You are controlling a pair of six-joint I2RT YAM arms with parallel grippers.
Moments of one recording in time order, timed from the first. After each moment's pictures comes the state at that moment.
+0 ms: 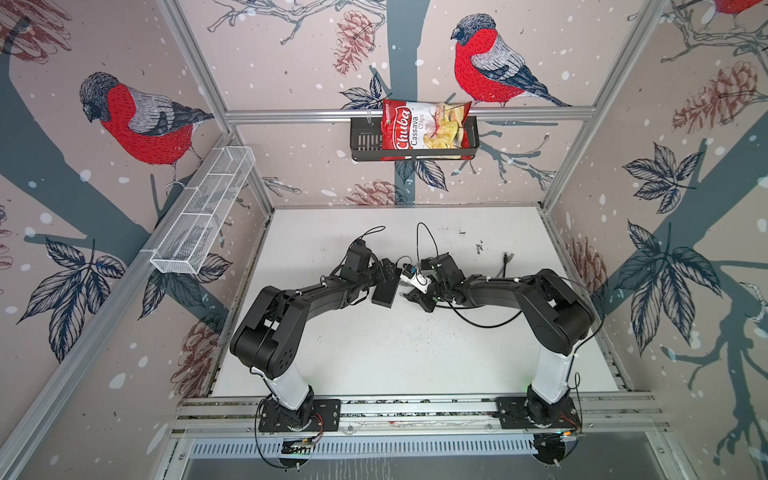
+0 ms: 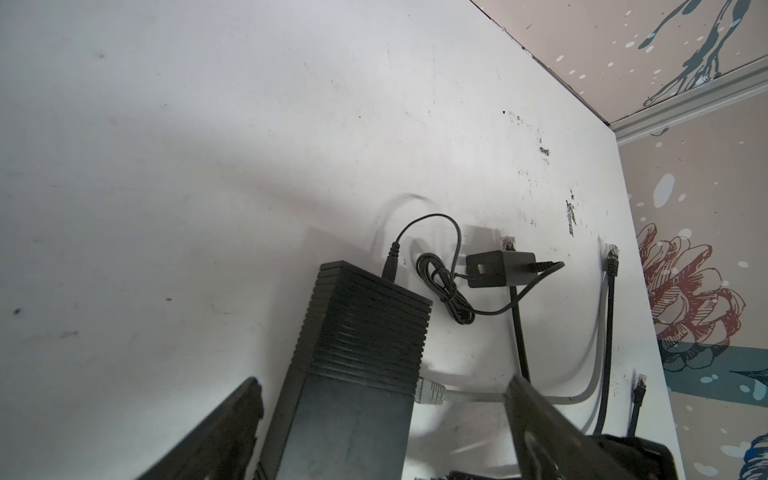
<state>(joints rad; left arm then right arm) -0.44 1.68 0.84 0.16 0.17 -0.70 0.67 1.88 0.97 0.04 -0.46 -0.34</state>
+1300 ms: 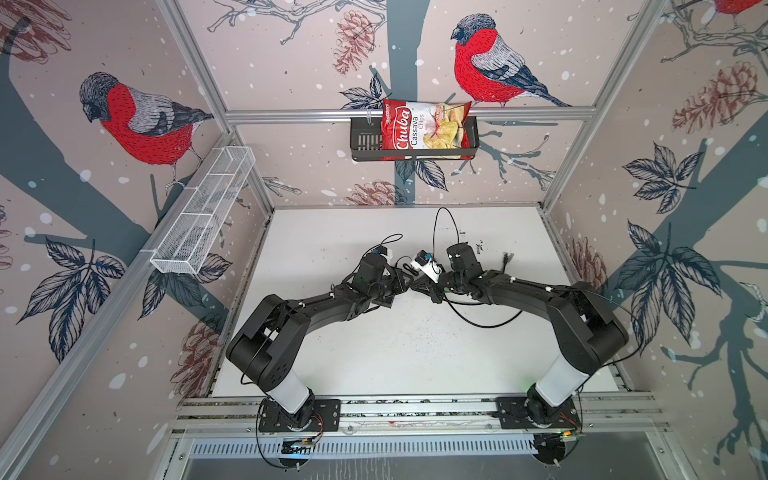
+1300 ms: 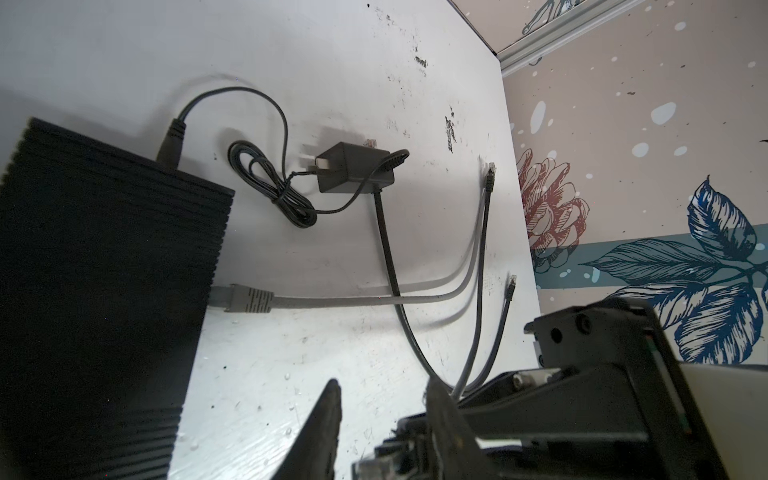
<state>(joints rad) -0.60 1.62 0.81 0.25 0.32 -0.84 0.61 1.69 0.93 0.04 -0.63 -0.30</state>
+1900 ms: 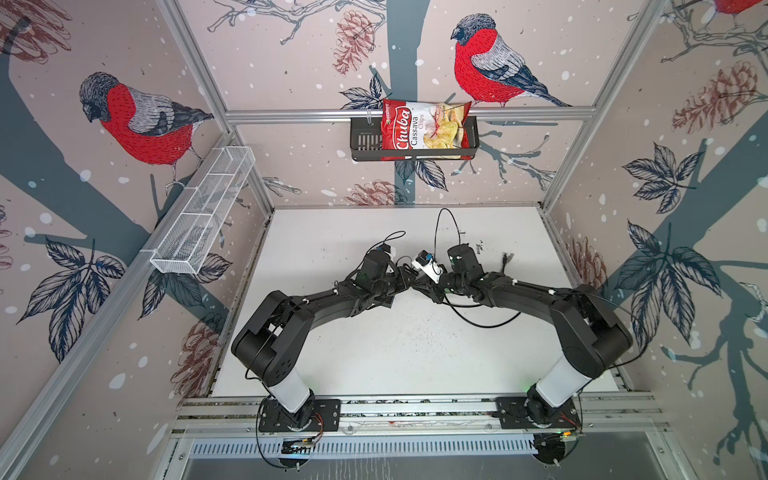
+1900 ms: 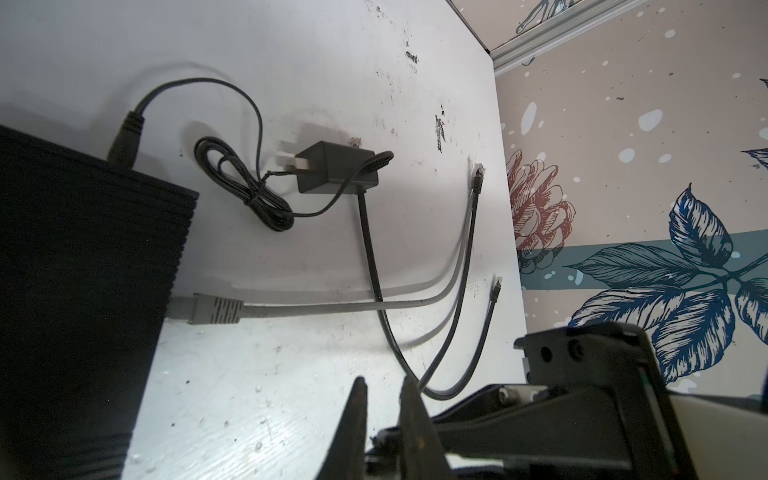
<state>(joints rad) -0.61 1.66 0.87 0.21 0.32 -0.87 0.62 1.64 0.87 0.08 -0.52 -0.29</state>
